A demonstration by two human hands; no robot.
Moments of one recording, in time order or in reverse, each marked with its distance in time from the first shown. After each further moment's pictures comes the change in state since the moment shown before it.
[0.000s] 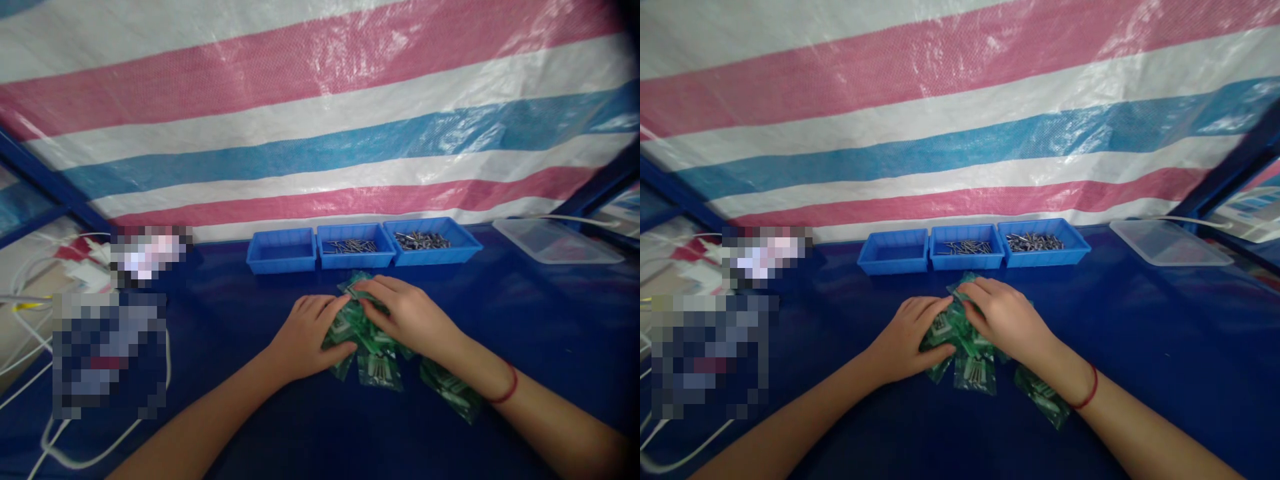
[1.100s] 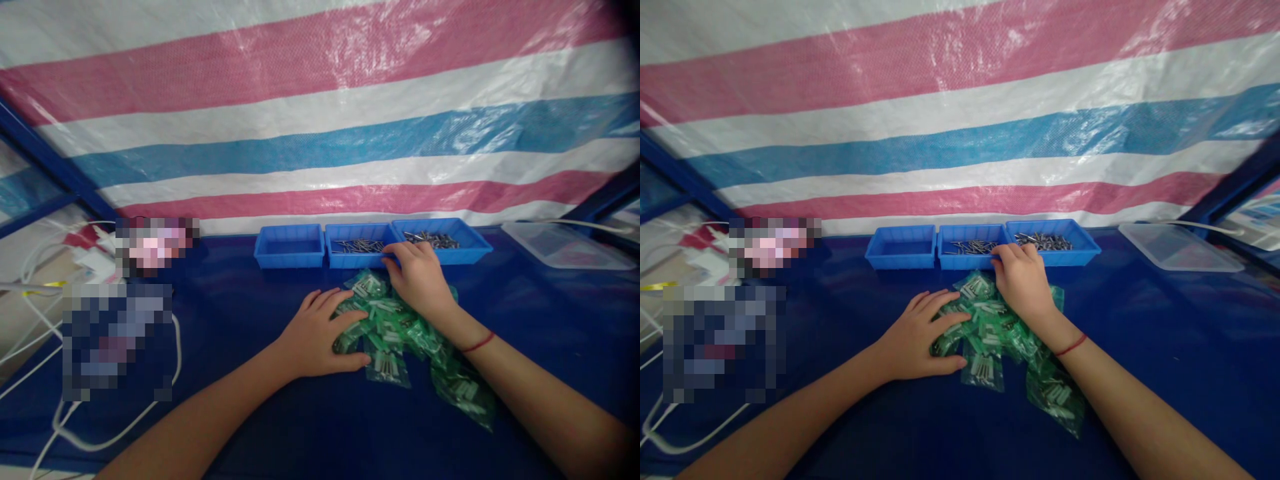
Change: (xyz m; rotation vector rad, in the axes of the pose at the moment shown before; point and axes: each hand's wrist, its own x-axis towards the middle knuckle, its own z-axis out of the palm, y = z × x) left_hand -0.003 0.003 0.001 0.066 -0.071 0.036; right_hand 0.024 0.053 0.024 -0.338 0.306 0.214
